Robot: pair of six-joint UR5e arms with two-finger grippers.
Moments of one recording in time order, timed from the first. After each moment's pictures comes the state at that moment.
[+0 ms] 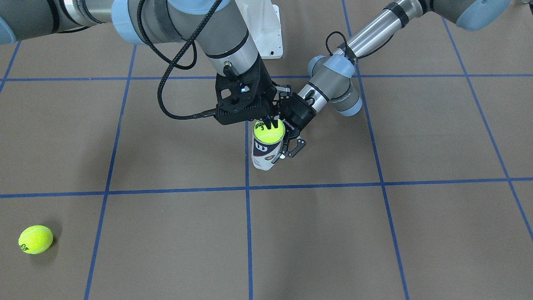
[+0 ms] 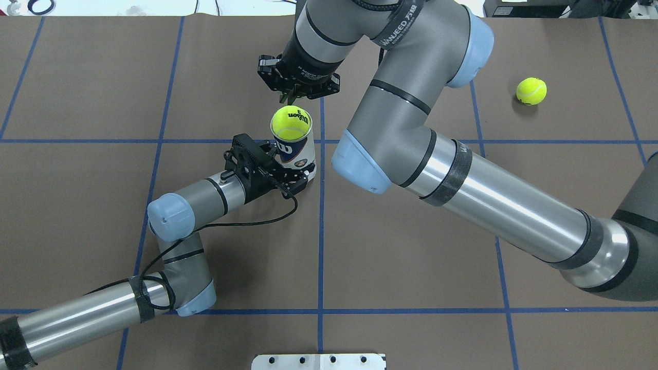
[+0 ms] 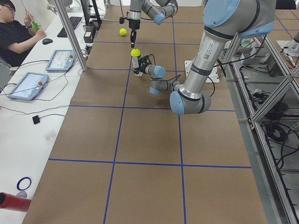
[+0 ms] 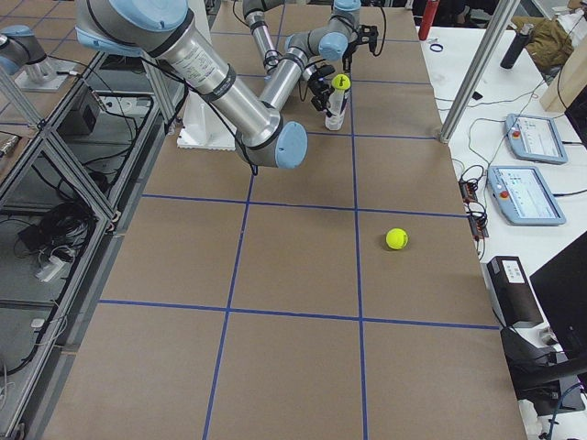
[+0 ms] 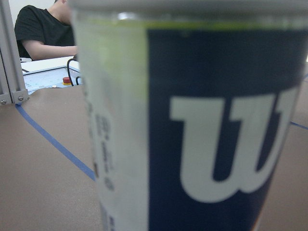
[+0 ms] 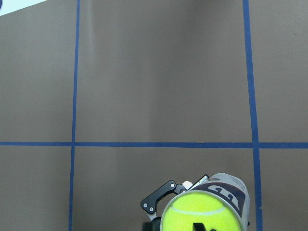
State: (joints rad) left arm -0.44 -2.18 -1.17 -3.12 -1.36 -0.52; right arm 0.71 -0.60 1.54 -1.44 2.07 1.26
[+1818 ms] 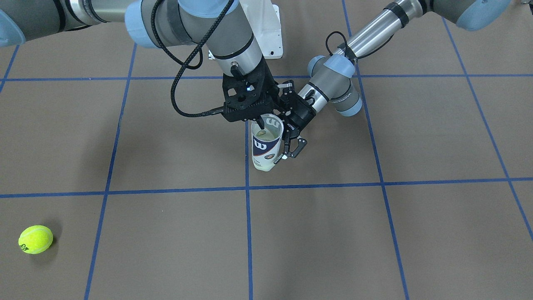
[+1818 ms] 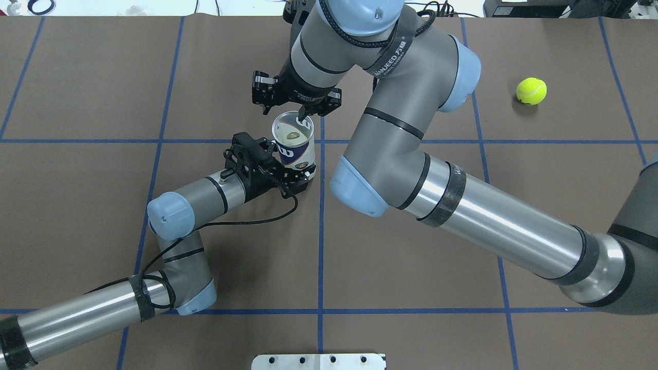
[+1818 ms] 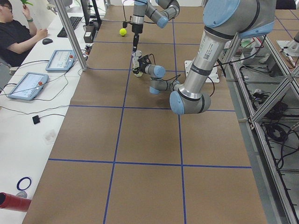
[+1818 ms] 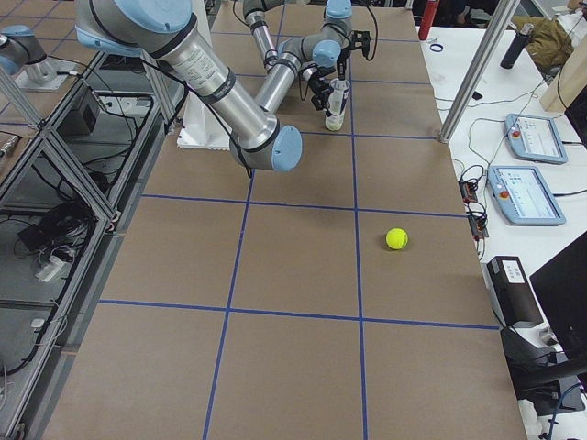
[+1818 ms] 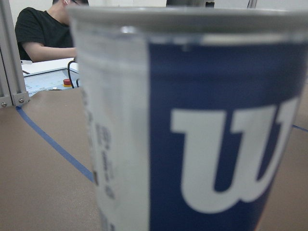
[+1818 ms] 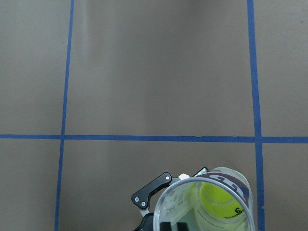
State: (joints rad) left arm -0.44 -2.18 -1.17 -3.12 -1.36 -0.52; right arm 0.68 -0.62 1.56 -1.40 2.02 1.27
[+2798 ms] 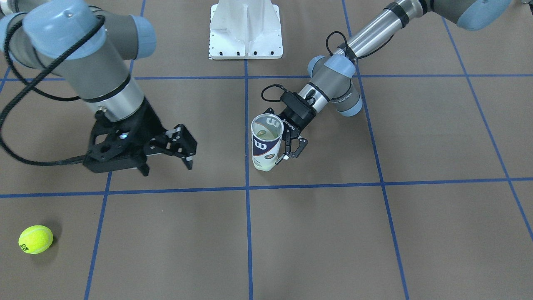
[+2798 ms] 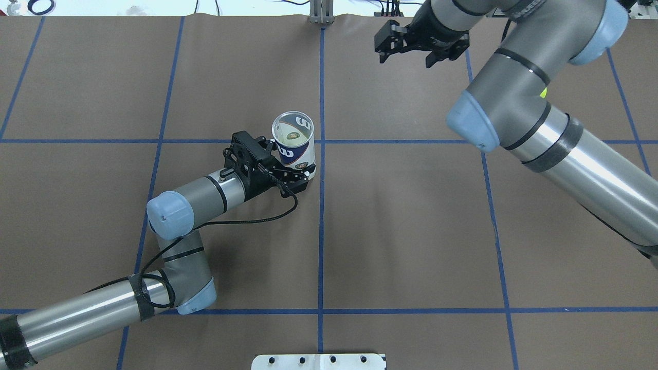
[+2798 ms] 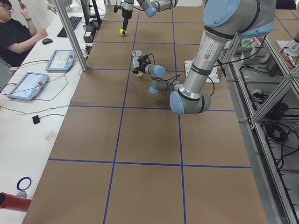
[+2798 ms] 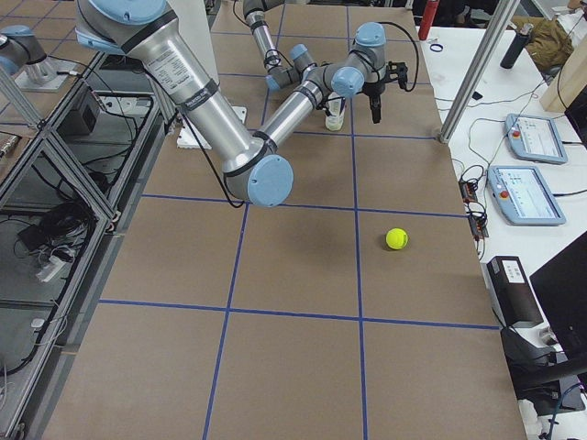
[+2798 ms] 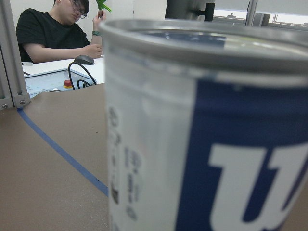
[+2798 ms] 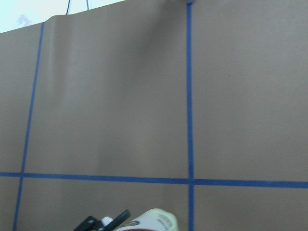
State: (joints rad) left arm -0.44 -2.18 -1.17 -3.12 -1.36 -0.52; right arm 0.96 -0.87 1.63 -1.49 2.08 0.90
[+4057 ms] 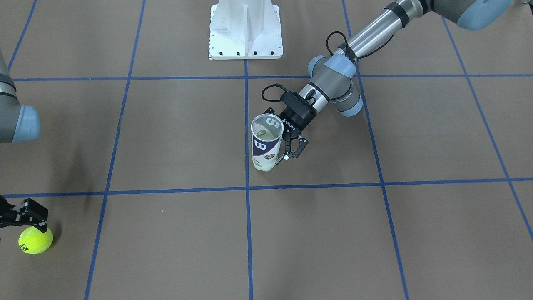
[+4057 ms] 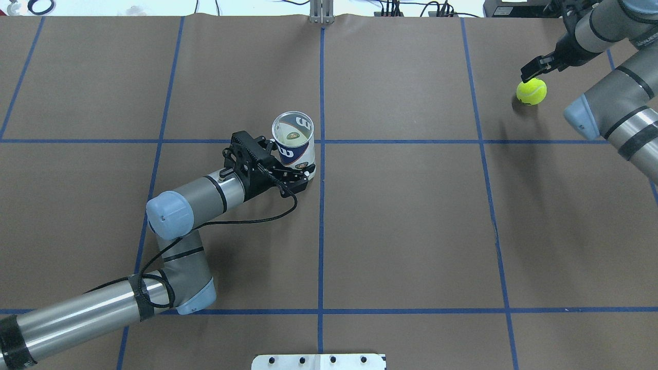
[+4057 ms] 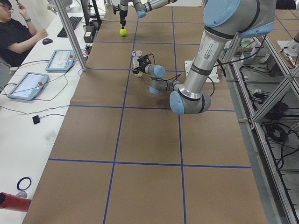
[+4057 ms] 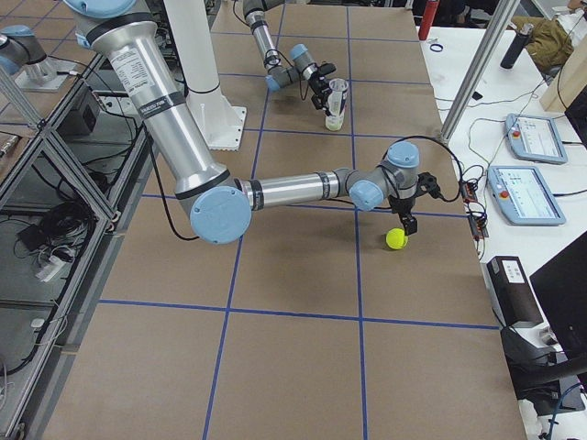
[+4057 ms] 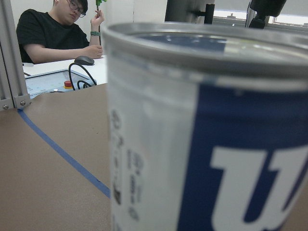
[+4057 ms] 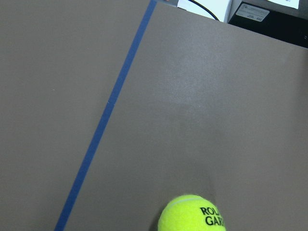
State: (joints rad) left arm -0.44 -2.18 -1.17 -3.12 -1.36 -0.52; right arm 1.14 -1.10 1.21 -1.07 2.10 0.39
